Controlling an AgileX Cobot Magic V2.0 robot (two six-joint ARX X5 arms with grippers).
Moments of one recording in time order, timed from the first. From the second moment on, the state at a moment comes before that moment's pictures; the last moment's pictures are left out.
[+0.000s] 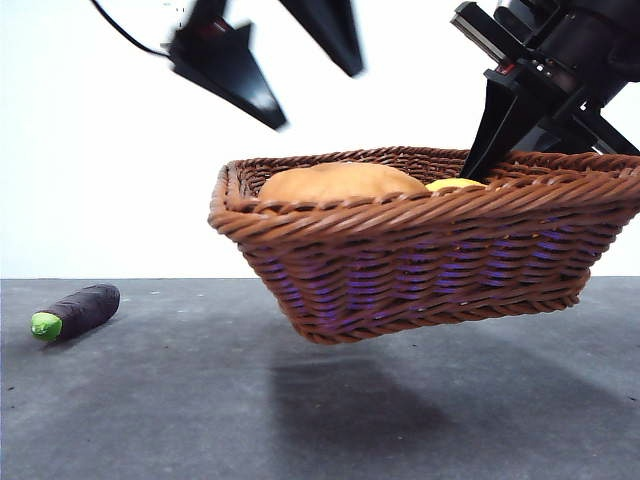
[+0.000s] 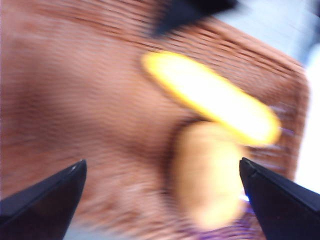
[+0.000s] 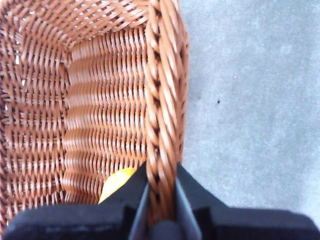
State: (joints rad) left arm -0.78 1.39 1.29 -0.79 0.14 0.11; right arm 0.38 1.29 0.91 -0.47 -0.40 0.32
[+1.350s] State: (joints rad) left arm -0.12 1.90 1.31 -0.57 -0.03 -0.08; right arm 0.38 1.29 0.91 -0.51 -0.38 0.28
